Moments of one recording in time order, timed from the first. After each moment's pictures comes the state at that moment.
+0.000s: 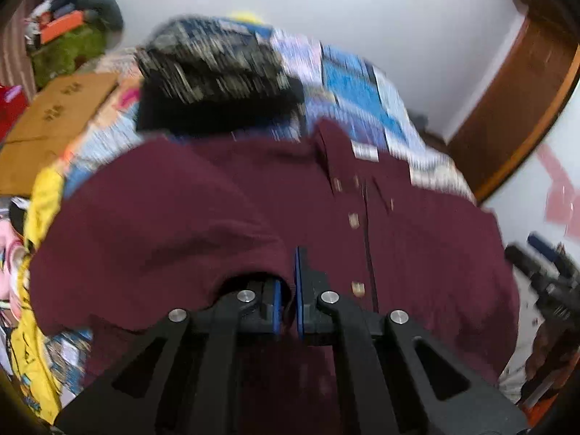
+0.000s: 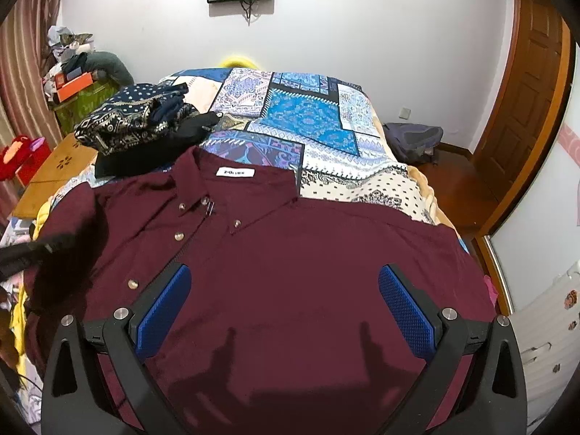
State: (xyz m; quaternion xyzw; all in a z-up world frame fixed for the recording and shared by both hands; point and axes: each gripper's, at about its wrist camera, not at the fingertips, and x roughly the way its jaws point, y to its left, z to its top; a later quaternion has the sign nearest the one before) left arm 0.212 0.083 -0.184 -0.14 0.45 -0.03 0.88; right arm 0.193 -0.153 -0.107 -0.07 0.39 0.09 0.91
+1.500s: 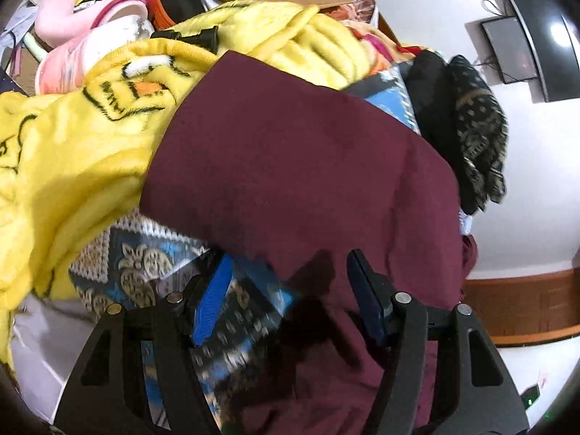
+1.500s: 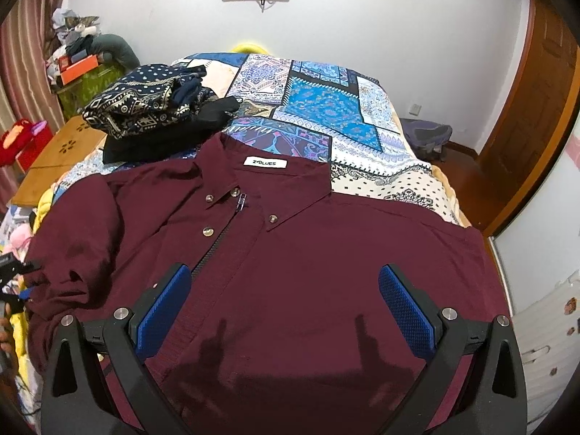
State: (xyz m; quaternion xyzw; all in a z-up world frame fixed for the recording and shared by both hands) left arm 0.122 0.320 -0.307 -0.52 0.42 0.14 0.73; right arm 0.196 -0.103 -0.119 -0.09 0.41 0.09 0.90
